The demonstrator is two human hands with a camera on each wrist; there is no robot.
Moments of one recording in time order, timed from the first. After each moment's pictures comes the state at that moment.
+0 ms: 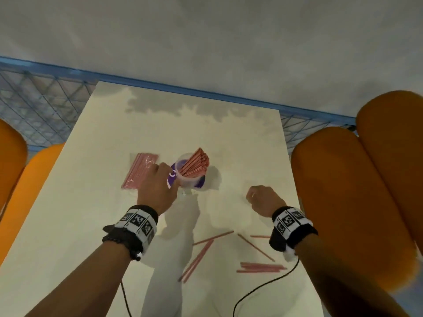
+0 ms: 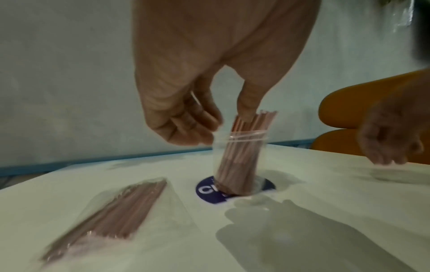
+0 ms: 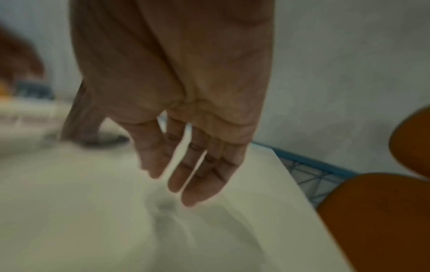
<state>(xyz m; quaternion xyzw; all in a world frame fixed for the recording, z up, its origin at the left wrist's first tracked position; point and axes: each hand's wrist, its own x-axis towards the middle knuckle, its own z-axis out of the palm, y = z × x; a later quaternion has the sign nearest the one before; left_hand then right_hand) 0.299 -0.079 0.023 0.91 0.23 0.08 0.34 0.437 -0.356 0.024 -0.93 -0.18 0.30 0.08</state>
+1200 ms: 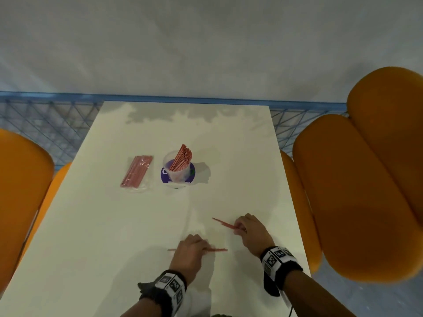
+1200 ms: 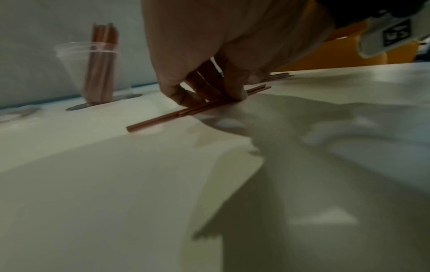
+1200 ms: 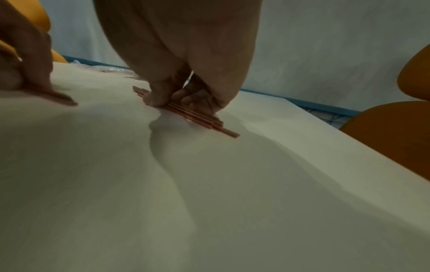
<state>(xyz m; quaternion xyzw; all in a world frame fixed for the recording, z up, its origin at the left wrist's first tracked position) 0.192 -0.251 -0.054 0.94 0.07 -0.04 0.34 0.334 -0.439 -0.046 -0.90 -0.25 0.23 0.27</state>
